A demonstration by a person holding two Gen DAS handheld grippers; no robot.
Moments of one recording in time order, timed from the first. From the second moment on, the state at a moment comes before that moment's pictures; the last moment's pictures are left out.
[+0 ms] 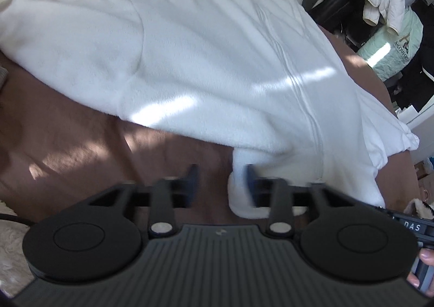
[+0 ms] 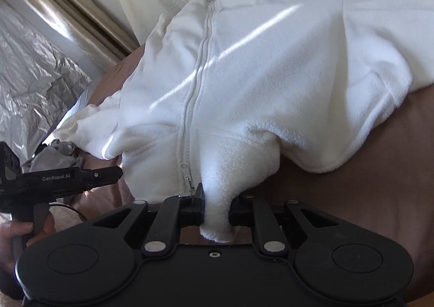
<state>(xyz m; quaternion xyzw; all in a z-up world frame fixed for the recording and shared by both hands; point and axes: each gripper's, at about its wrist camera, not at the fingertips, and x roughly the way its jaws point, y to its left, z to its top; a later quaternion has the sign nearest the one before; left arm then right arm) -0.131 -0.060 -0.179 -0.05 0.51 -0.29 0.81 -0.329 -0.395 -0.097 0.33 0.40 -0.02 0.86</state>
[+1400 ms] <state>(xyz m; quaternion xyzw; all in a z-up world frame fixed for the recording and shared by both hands) -0.180 -0.088 -0.167 -0.01 0.53 -0.27 0.80 -0.308 -0.345 -0.108 0.30 0.50 0.02 0.81</state>
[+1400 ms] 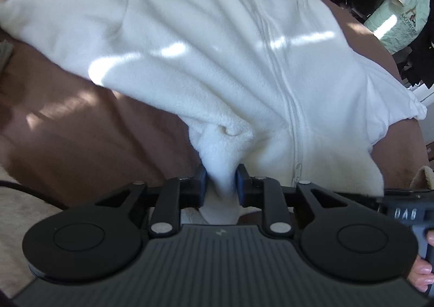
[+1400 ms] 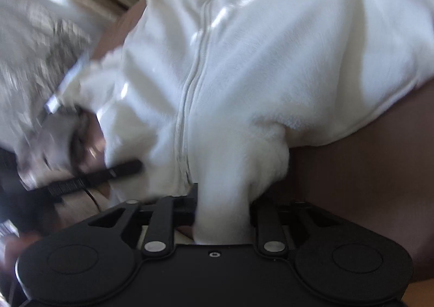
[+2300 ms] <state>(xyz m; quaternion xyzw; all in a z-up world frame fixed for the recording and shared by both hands) 0.021 -0.136 0.036 0.08 0.28 -0.30 0.91 -0.117 -0.458 0.205 -0.10 0.44 -0.07 0.89</state>
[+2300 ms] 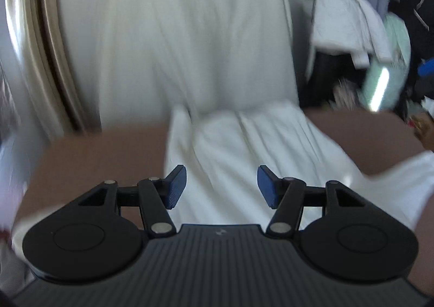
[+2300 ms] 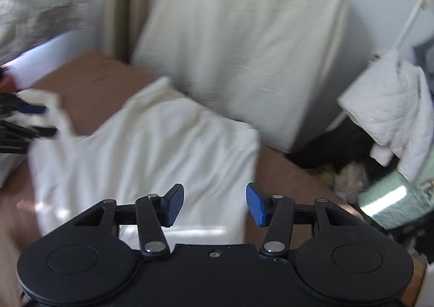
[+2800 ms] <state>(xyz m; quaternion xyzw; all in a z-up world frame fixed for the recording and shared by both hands) 0.192 -0.187 -0.070 0.13 0.30 -0.29 0.90 0.000 -0.538 0.049 0.04 0.36 -0.14 0.92</state>
